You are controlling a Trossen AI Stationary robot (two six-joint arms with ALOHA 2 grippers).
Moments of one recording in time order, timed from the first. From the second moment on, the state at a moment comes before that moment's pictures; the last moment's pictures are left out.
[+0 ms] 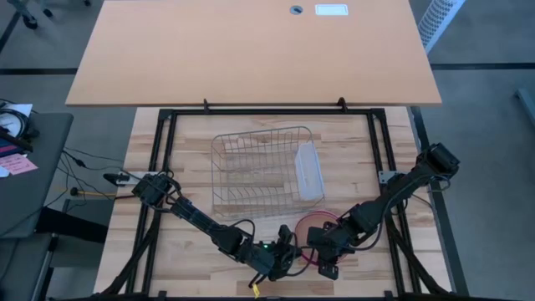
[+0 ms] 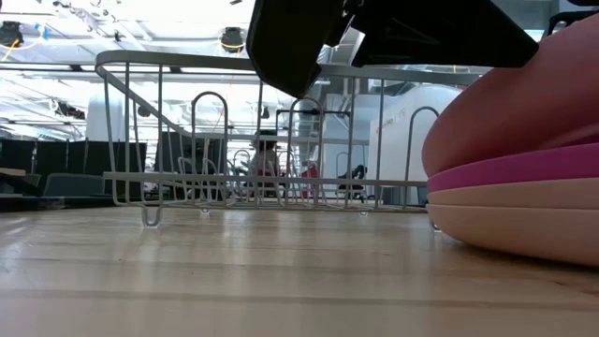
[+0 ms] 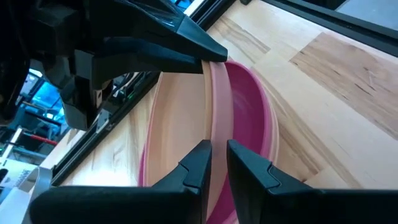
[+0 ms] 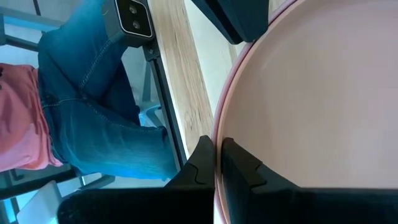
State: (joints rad) left arm -0.54 2.15 1.44 0.30 -0.54 0.55; right arm 0.60 1.61 1.13 -0.51 -0.15 0.99
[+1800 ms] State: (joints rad) left arm -0.52 2.15 1.44 0.06 -0.51 0.21; right arm 0.59 1.78 1.14 -0.63 0.11 1.09
